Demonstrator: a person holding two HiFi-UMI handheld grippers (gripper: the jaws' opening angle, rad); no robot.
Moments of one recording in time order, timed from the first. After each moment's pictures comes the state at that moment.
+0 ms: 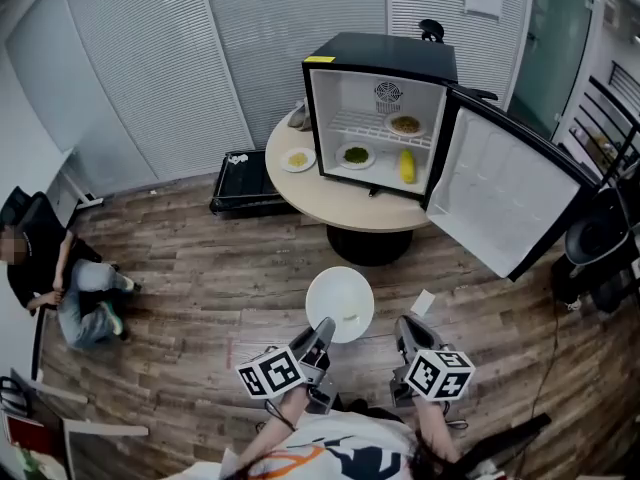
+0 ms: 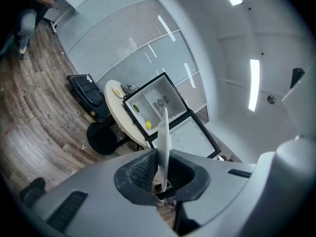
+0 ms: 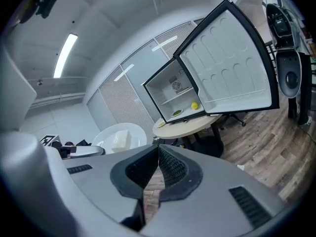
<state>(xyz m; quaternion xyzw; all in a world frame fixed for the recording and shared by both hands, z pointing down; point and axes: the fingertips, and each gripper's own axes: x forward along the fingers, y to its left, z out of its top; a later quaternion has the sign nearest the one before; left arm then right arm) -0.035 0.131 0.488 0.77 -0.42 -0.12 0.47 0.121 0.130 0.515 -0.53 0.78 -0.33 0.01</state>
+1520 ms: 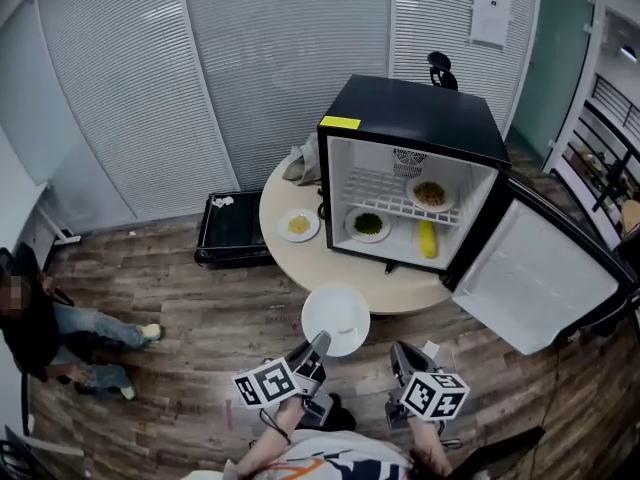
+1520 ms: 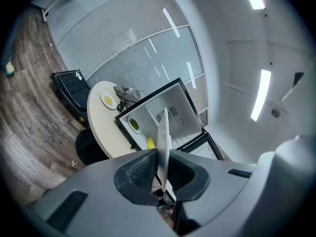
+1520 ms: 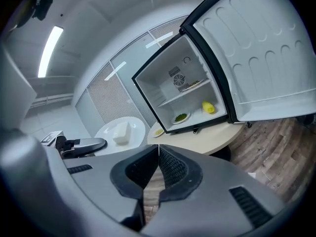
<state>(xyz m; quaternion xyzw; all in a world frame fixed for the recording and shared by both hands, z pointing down) -0.108 -0.111 0.478 0.78 -0.38 -0.12 0.49 0.049 -0.081 0.516 -0.56 0.75 -0.35 0.01</state>
